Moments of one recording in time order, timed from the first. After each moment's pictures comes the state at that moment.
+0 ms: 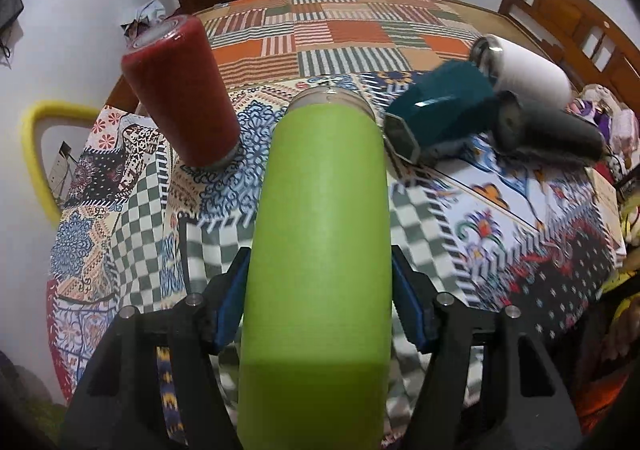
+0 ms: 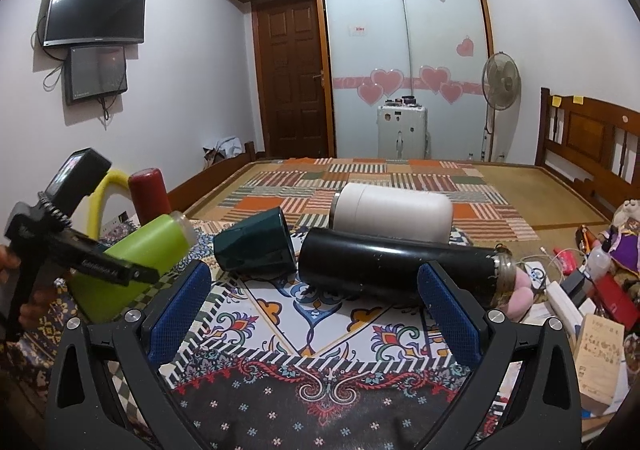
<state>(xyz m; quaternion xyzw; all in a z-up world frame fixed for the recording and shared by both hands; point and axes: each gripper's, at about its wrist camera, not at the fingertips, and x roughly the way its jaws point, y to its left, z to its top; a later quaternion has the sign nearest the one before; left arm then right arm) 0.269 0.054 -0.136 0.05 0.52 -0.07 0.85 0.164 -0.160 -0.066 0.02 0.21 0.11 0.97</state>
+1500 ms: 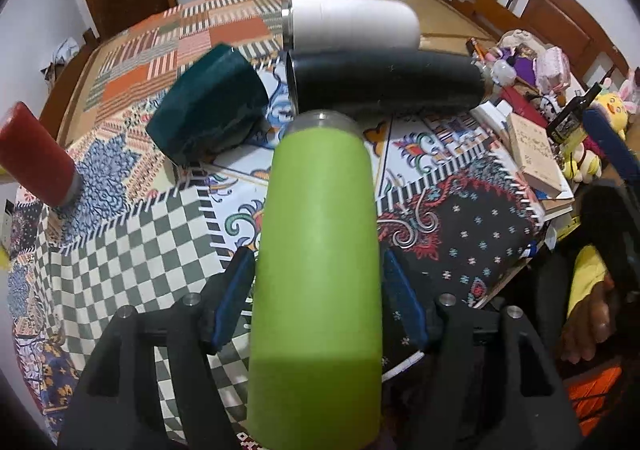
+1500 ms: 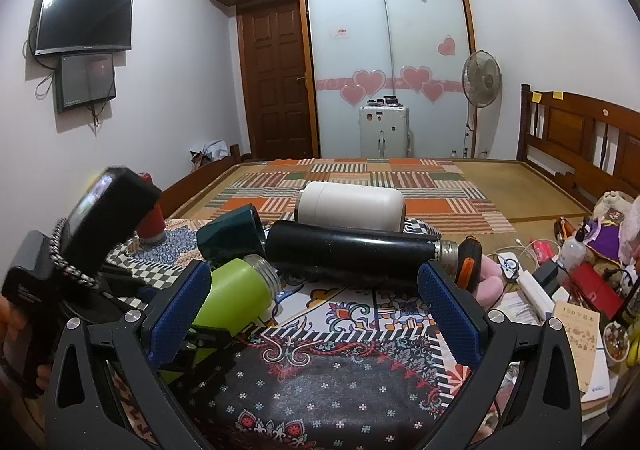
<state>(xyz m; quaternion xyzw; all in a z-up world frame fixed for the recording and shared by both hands) 0.240 -0.087 -0.139 0.09 0.52 -0.20 0.83 0.136 -0.194 -0.063 0.03 0.21 0.09 0.97</state>
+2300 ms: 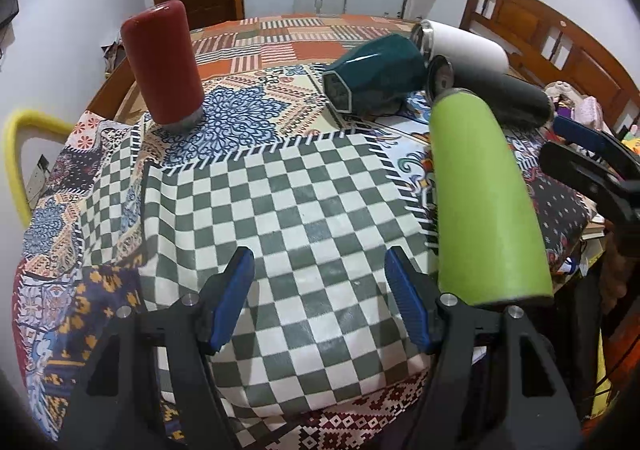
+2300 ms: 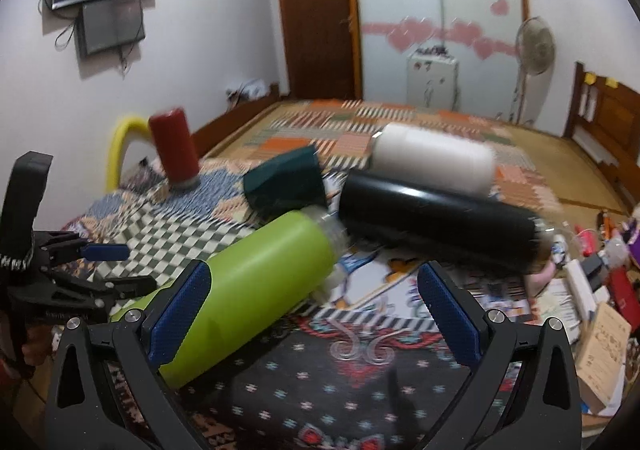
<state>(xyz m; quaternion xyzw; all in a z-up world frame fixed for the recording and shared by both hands) 0.201 0.046 -0.164 0.03 0.46 -0.13 0.88 0.188 -0.132 -0.092 0.00 0.34 0.17 0.93</state>
